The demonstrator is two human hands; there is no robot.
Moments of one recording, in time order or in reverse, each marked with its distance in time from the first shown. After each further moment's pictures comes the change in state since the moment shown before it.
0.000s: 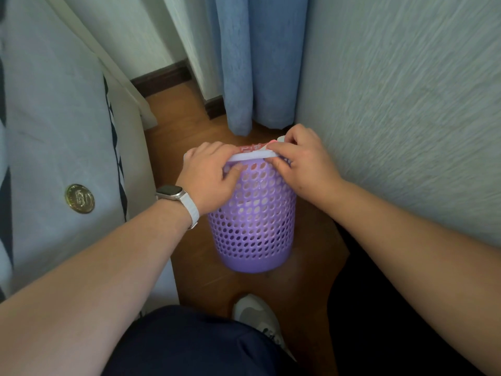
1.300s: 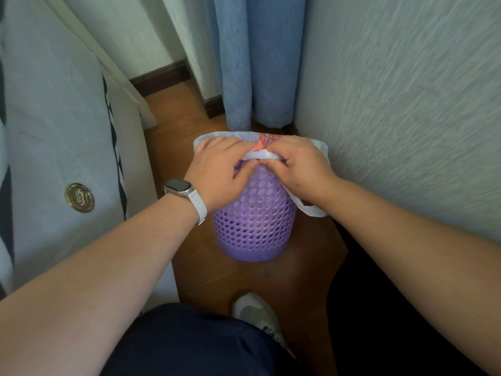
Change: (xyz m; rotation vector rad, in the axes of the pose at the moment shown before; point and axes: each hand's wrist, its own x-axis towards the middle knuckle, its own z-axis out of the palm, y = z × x) left_hand 0.006 0.019 -0.004 0.042 -0.015 0.105; right_hand 0.002 -0.003 0.003 0.164 -0.107 -0.009
